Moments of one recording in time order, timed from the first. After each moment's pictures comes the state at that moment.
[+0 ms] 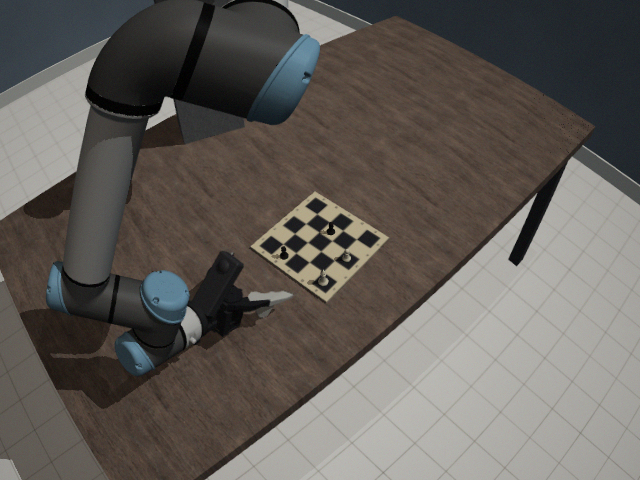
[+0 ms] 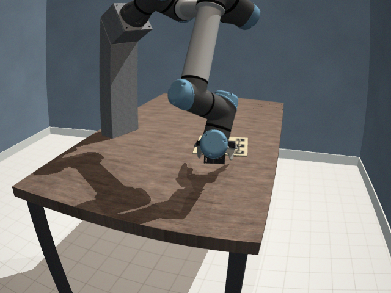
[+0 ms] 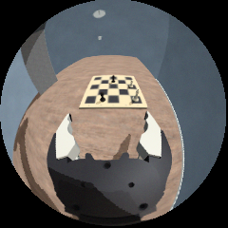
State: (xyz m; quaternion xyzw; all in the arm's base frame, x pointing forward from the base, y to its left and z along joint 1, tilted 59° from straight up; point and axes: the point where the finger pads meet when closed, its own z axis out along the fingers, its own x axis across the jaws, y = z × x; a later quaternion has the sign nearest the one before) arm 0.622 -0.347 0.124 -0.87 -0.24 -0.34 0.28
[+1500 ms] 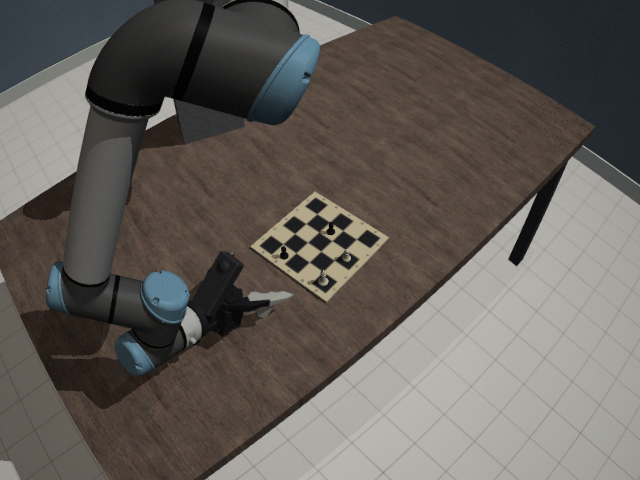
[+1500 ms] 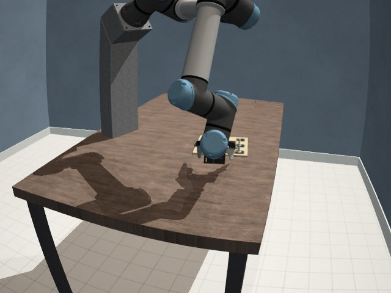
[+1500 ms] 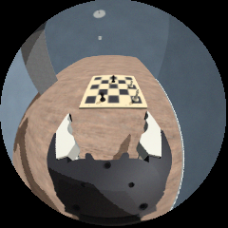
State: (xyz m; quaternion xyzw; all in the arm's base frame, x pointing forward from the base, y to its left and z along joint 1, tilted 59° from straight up) arm 0.622 -0.347 0.124 -0.87 -0.25 -0.34 0.28
